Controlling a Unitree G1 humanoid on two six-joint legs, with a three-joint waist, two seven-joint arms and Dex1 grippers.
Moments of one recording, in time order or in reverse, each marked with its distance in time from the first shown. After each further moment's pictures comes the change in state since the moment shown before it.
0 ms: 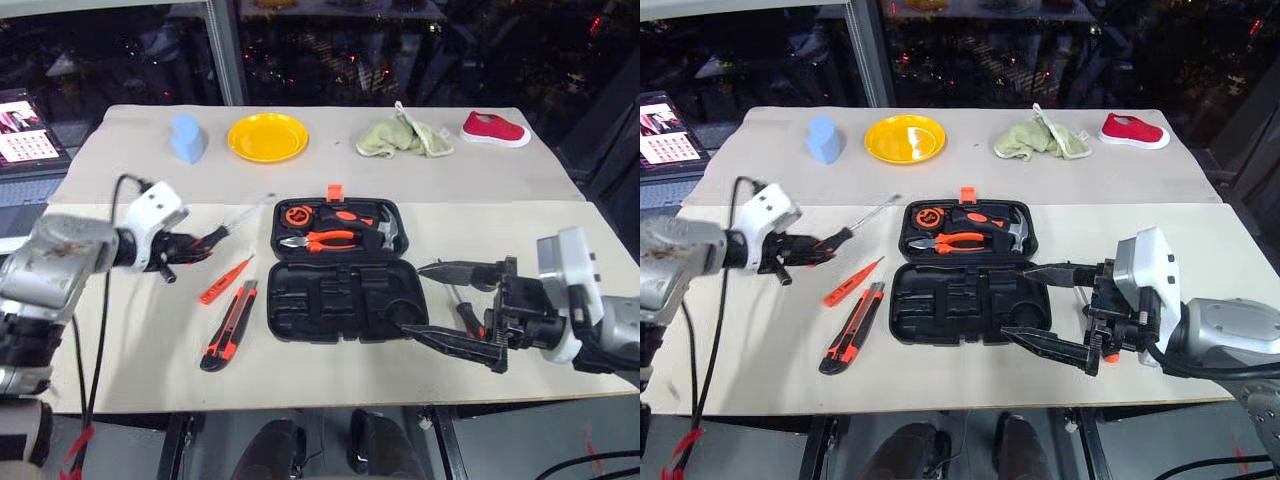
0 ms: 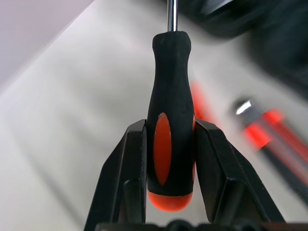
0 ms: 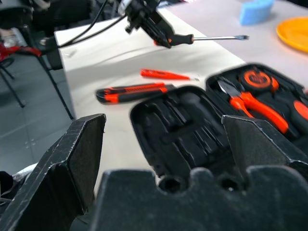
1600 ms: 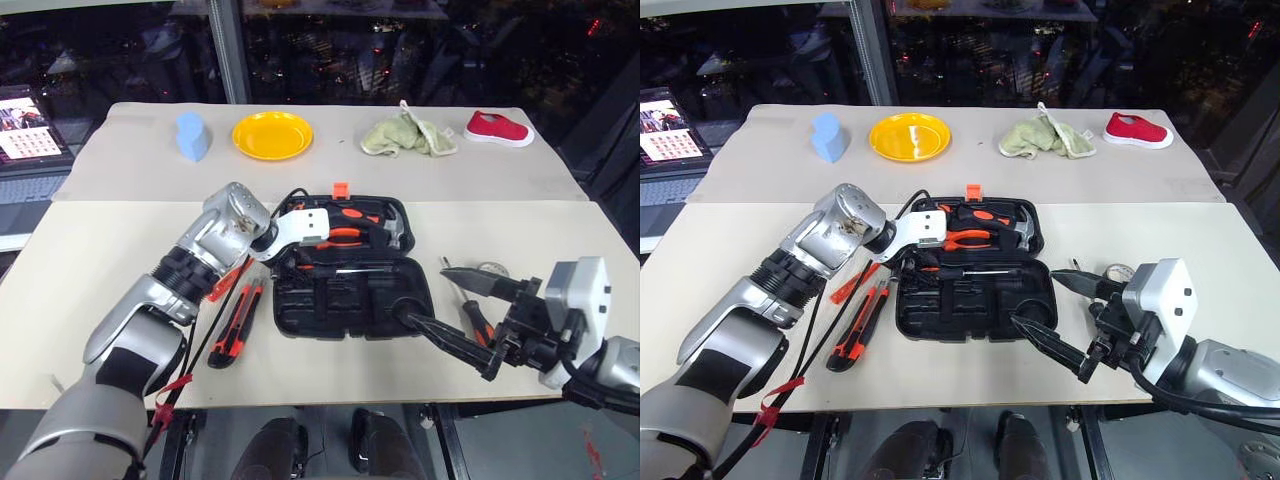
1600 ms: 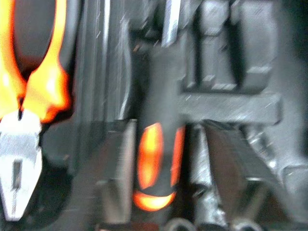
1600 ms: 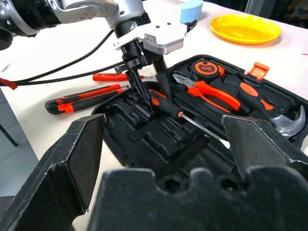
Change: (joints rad) left arm -0.346 -0.472 -0.288 0.289 0.316 -0.031 -0.263; right arm 0.229 0.118 -0.082 -0.154 -0.019 -0.057 -0.254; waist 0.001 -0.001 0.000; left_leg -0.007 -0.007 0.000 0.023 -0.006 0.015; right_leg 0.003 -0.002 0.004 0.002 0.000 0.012
